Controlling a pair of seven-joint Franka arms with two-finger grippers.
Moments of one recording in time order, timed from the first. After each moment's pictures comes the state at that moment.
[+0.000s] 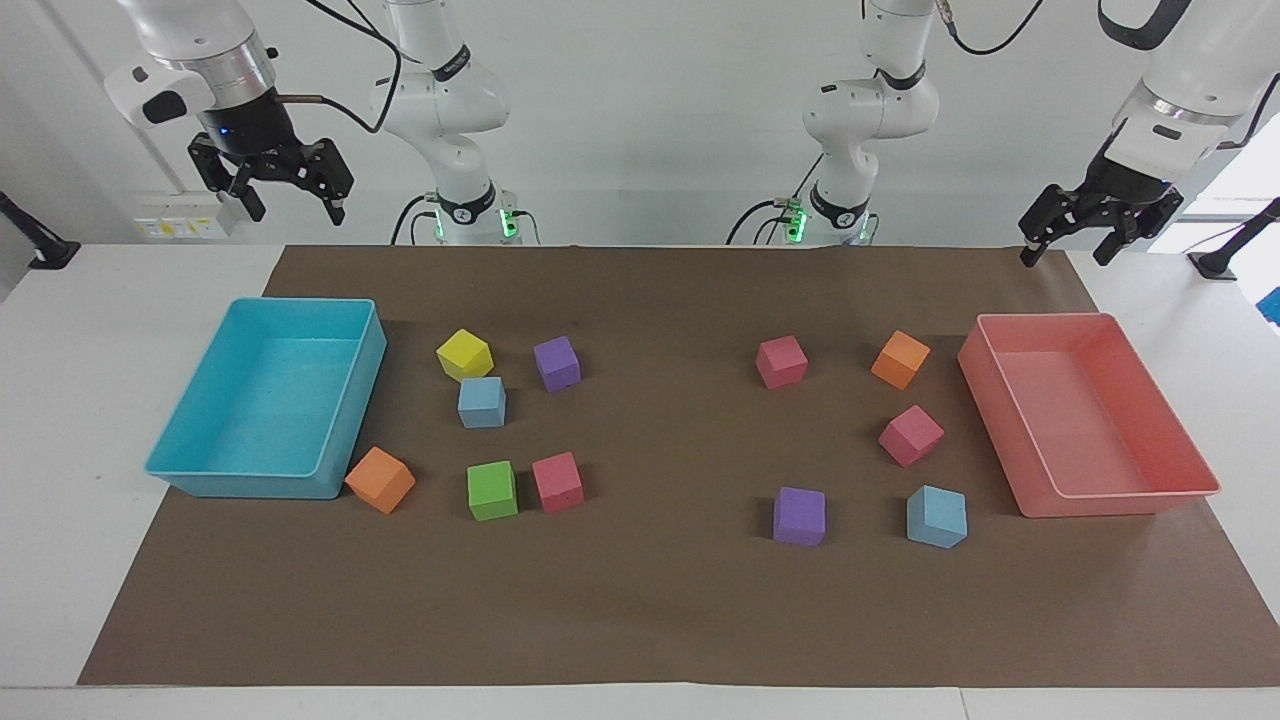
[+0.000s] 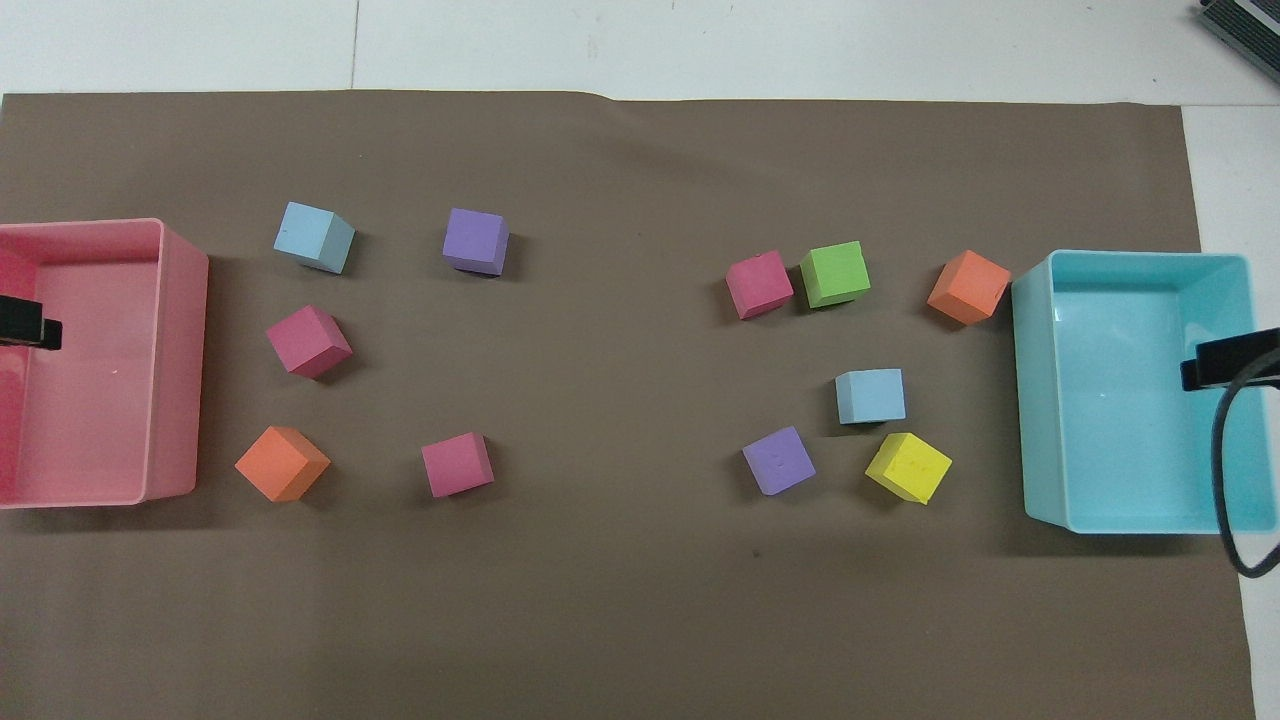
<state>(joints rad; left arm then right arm) 0.03 -0.06 0.02 -1.59 -0.02 1.58 0.07 0.08 -0.09 -0.13 -1.55 -0.04 1.45 0.01</state>
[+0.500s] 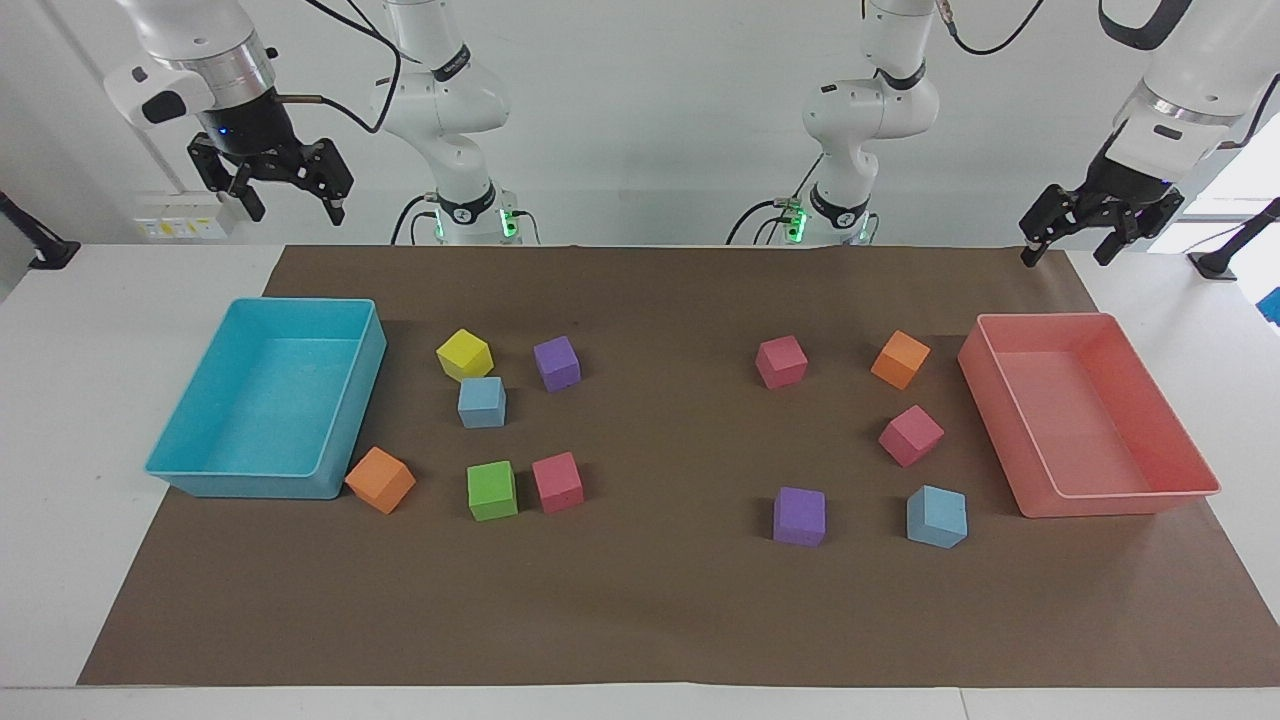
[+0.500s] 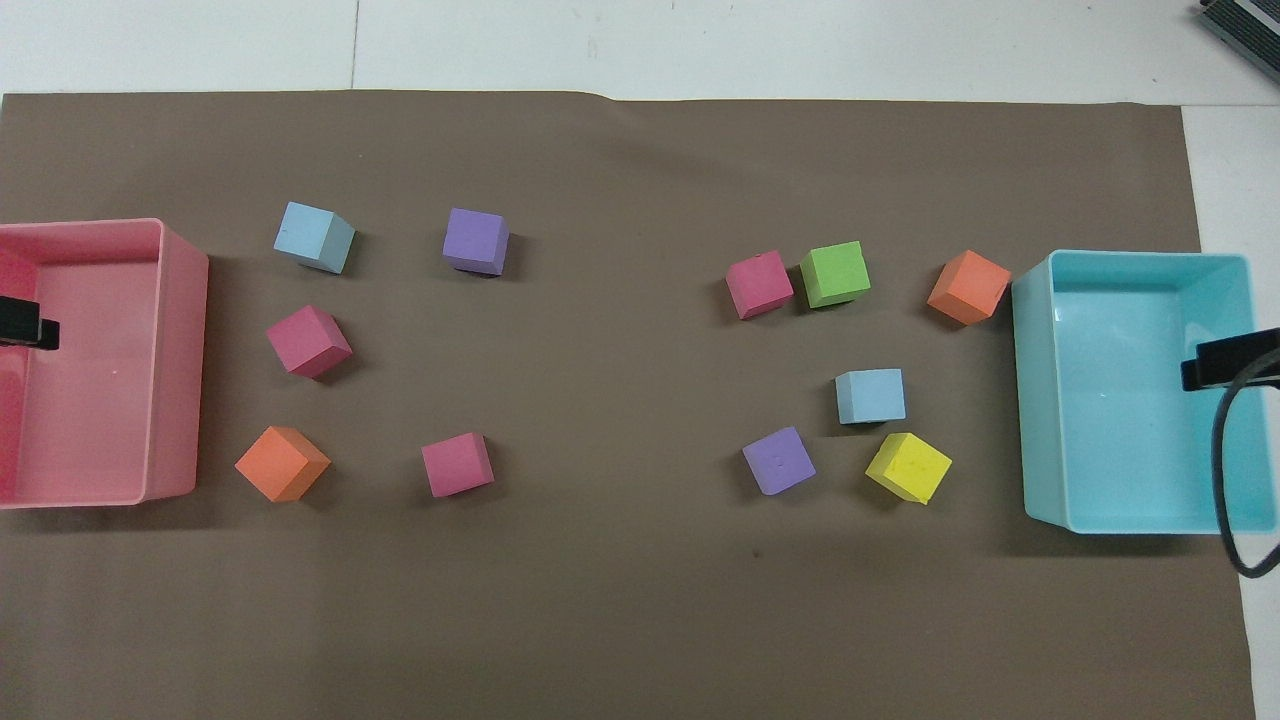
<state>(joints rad) 0.03 -0.06 0.02 -1.59 -0.02 1.58 0.07 0.08 -0.09 -0.13 -1.55 -0.04 1.45 0.01</state>
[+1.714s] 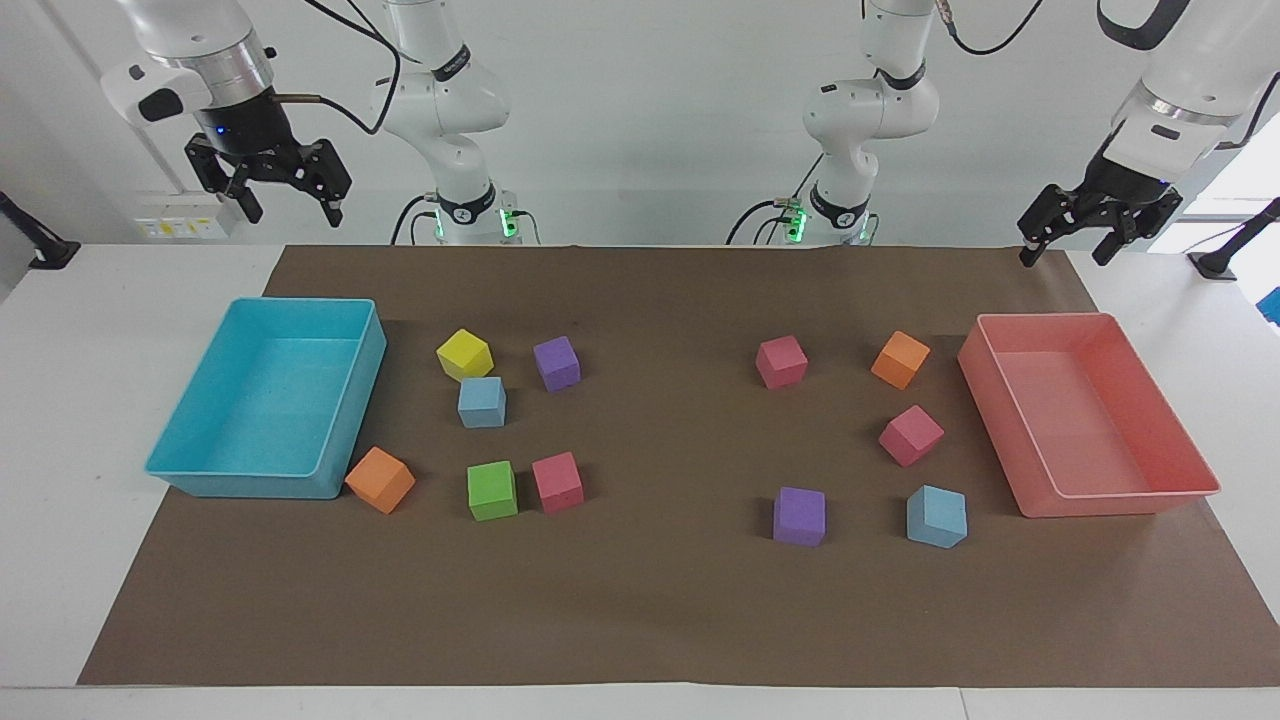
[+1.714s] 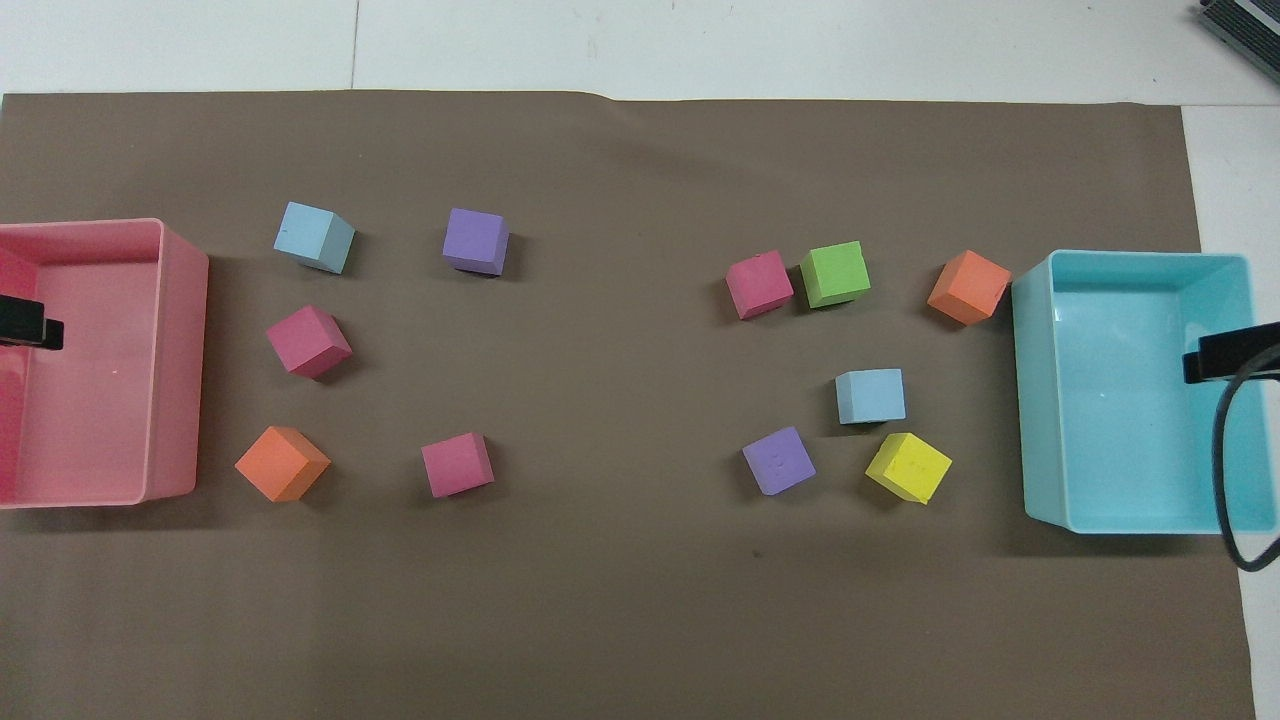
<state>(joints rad) 0.03 -0.06 0.01 -1.59 -0.02 1.58 0.07 0.08 -0.09 -0.13 -1.55 -0.04 1.47 0.01</state>
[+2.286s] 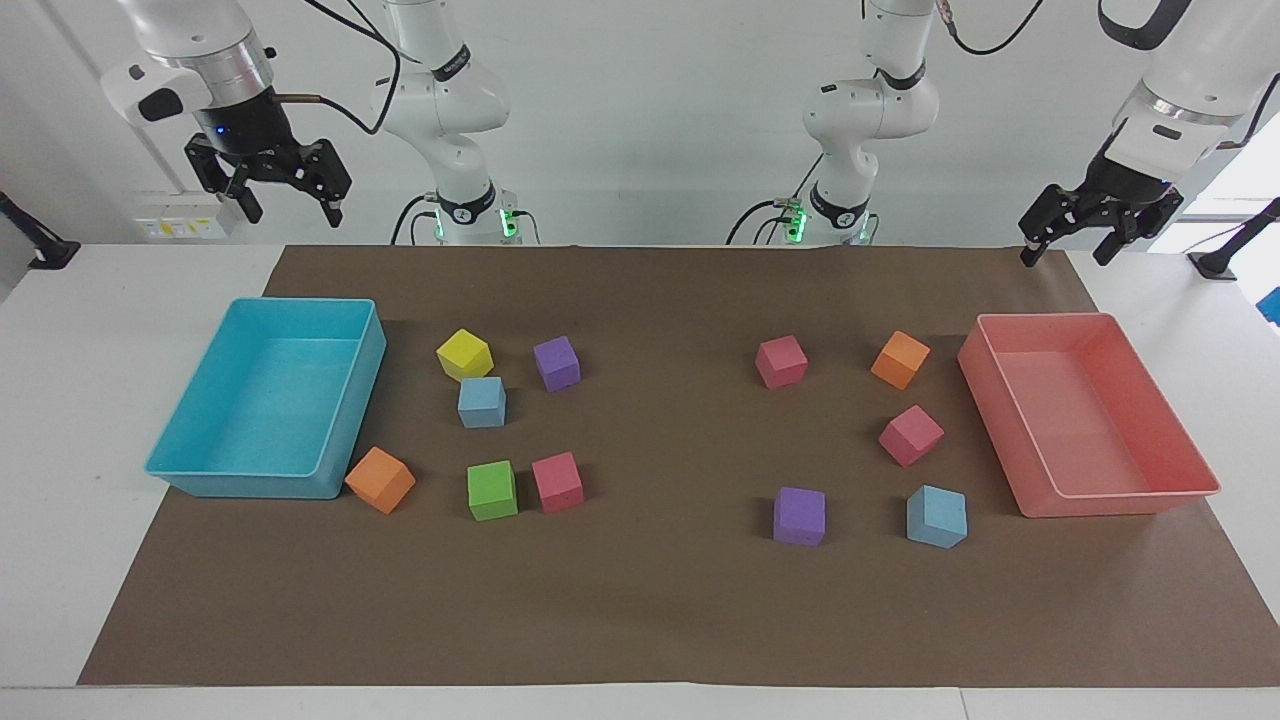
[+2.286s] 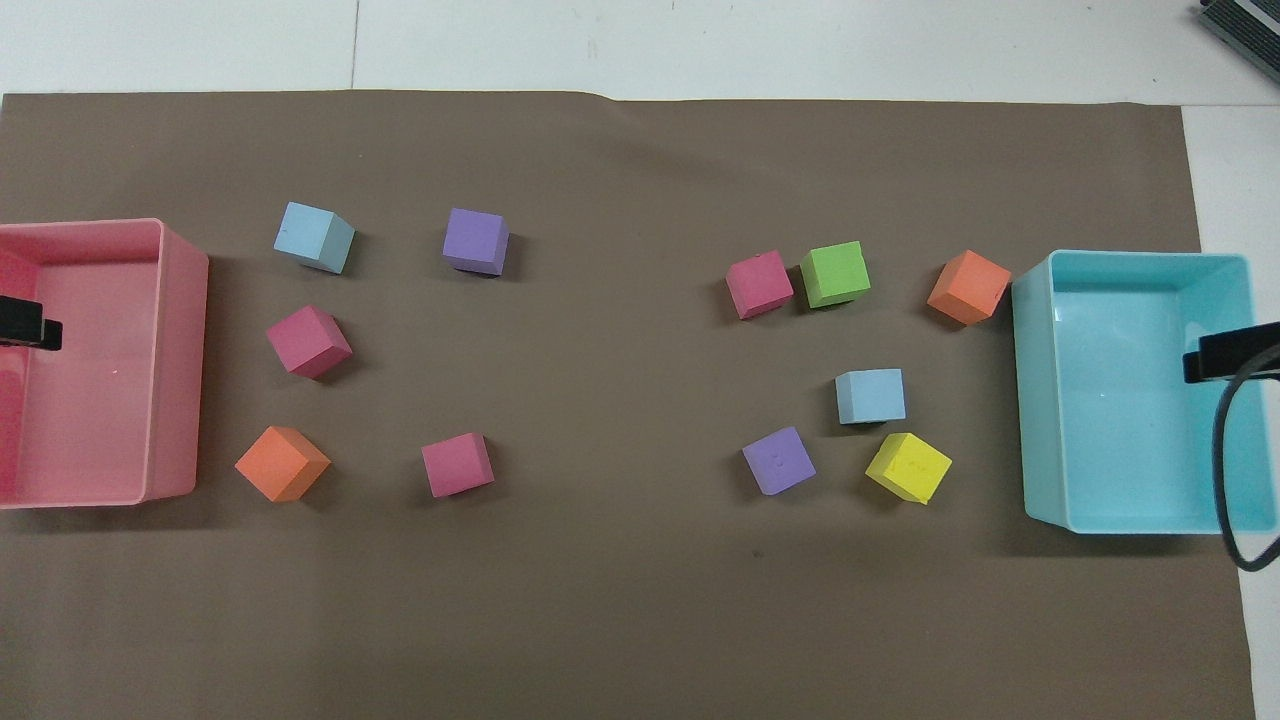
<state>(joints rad) 0.04 -0.06 0.02 -1.59 -0.02 1.58 0.07 0.08 -0.09 -0.13 -1.55 -0.04 1.47 0.01</state>
